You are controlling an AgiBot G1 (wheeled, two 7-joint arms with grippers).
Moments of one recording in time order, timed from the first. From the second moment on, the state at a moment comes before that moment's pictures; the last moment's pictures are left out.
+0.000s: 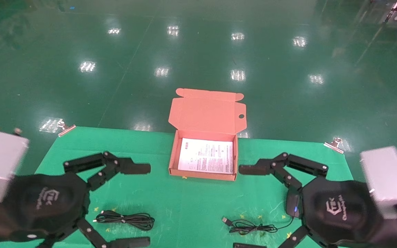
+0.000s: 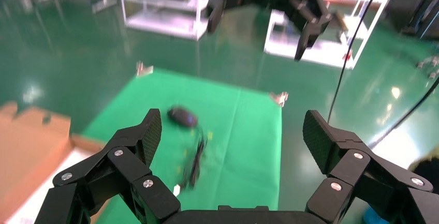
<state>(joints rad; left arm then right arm) -1.17 0.64 0.37 -1.25 0.87 1.53 -0.25 1.16 -0.60 -0.34 1.32 -0.92 -1.51 0.14</state>
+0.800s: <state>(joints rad) -1.56 0.82 0.83 -1.25 1.59 1.54 -0.32 1.48 -0.71 -0.76 1.35 -1.63 -1.52 -0.08</state>
